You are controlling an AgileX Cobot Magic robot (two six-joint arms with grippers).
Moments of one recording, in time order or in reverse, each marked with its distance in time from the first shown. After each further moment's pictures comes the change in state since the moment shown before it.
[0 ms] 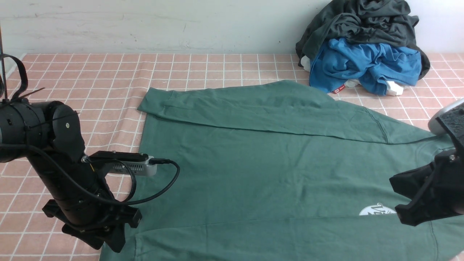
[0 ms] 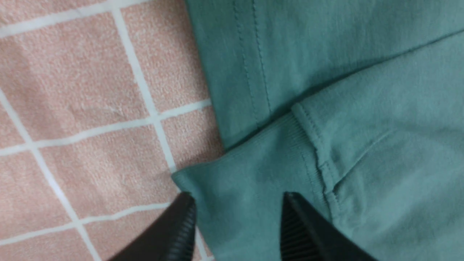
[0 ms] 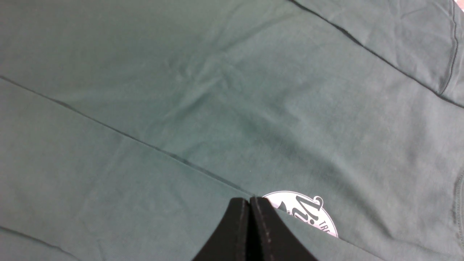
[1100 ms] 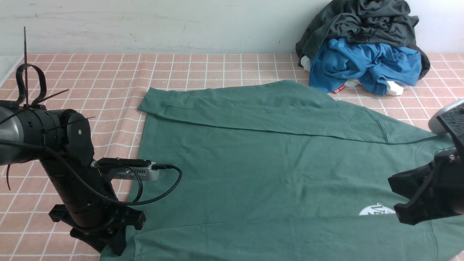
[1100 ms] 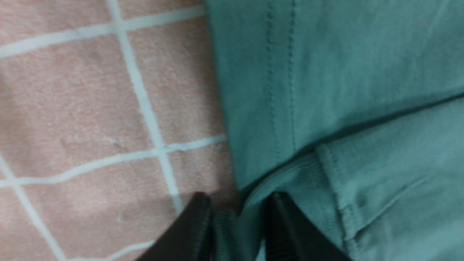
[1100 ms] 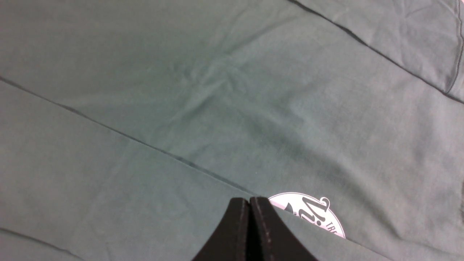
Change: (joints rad) right arm 0.000 0.000 0.000 0.023 0.000 0.000; left arm 0.001 0.090 -0.012 0.009 -0.026 -0.037
